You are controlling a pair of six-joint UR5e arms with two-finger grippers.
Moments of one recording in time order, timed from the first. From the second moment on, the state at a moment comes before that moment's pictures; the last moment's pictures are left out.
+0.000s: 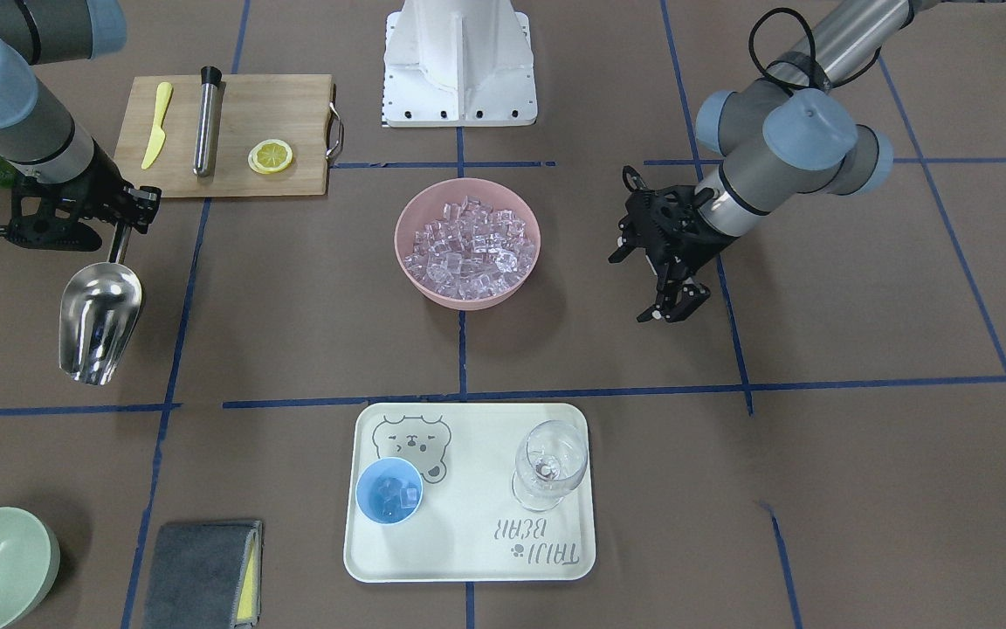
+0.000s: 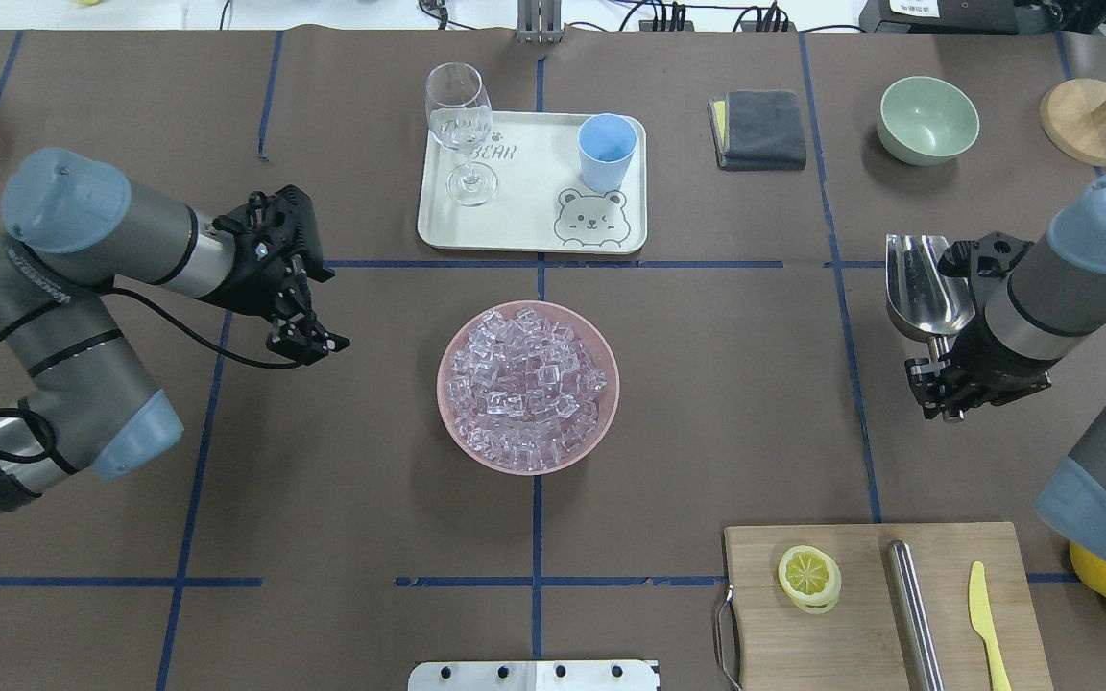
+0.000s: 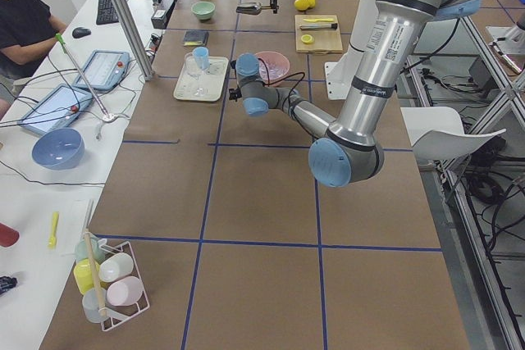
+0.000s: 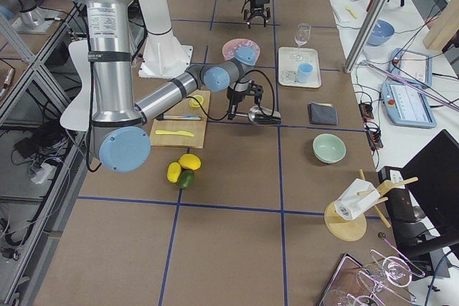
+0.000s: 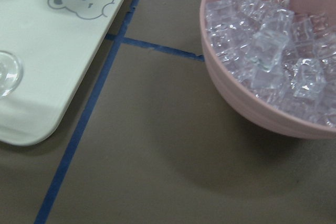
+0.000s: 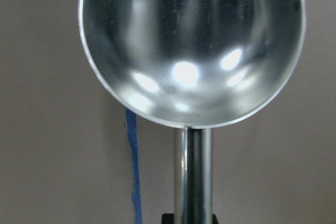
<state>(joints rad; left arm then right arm) -0.77 -1.92 -1.61 -2.30 -2.14 0.00 0.78 -1.55 2.01 -1.61 2.15 0.92</state>
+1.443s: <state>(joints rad) -1.09 -1.77 -1.71 -1.93 -2.17 0.02 0.68 -1.58 1.91 -1.48 2.12 0.98</state>
